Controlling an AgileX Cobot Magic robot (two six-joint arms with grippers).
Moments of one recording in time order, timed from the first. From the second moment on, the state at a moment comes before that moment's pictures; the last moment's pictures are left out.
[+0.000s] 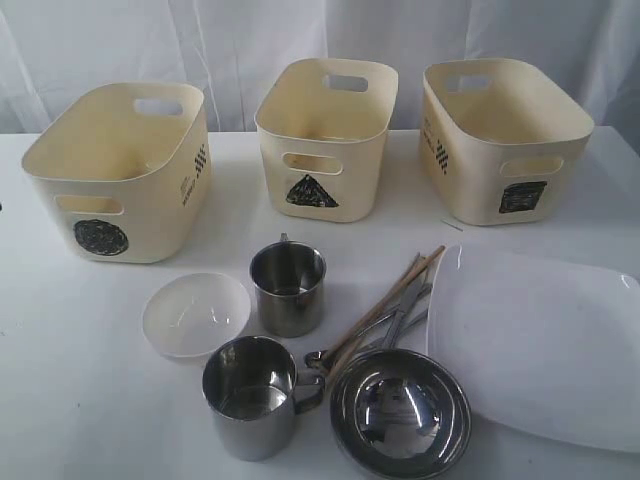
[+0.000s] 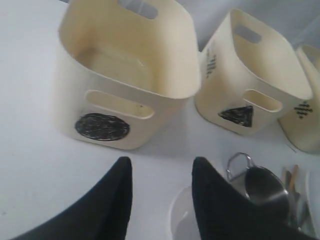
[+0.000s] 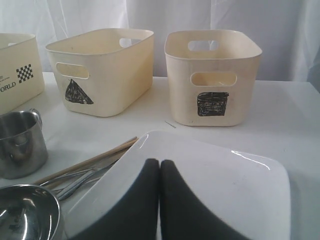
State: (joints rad) left arm 0.19 0.93 -0.46 1.66 -0.54 -1.94; right arm 0.08 0.01 0.00 0.01 0.22 0.06
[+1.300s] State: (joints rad) left arm 0.19 0.84 -0.47 1.67 -0.79 -1.93; right arm 0.08 0.01 0.00 0.01 0.22 0.06
